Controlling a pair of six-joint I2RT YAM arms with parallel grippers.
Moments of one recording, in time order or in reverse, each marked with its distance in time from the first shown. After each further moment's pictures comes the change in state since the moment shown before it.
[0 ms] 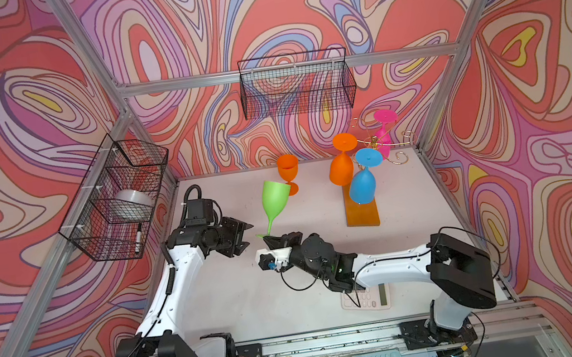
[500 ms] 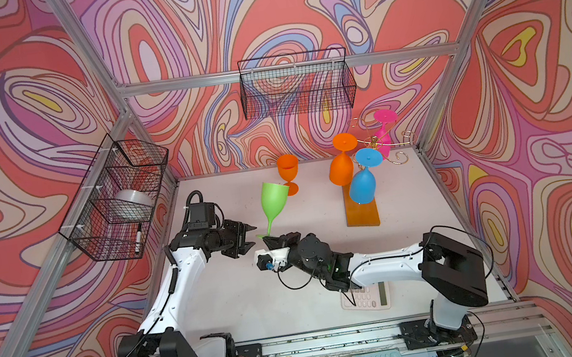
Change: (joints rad) left arm 0.000 0.000 -0.064 0.085 0.082 -0.121; right arm -0.012 0.037 0.021 -0.006 0.001 -0.021
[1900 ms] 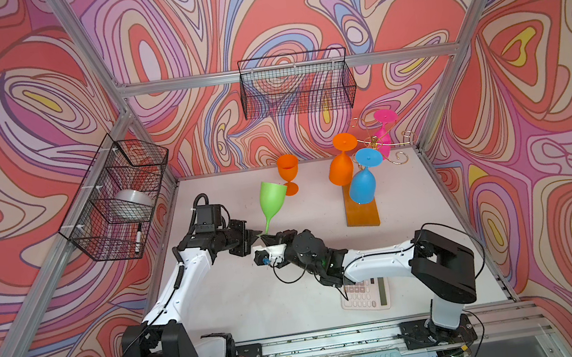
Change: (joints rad) left arm -0.041 0.025 -0.075 0.169 0.027 -0.119; right arm -0.027 0.056 0.049 -0.026 -0.034 0.029
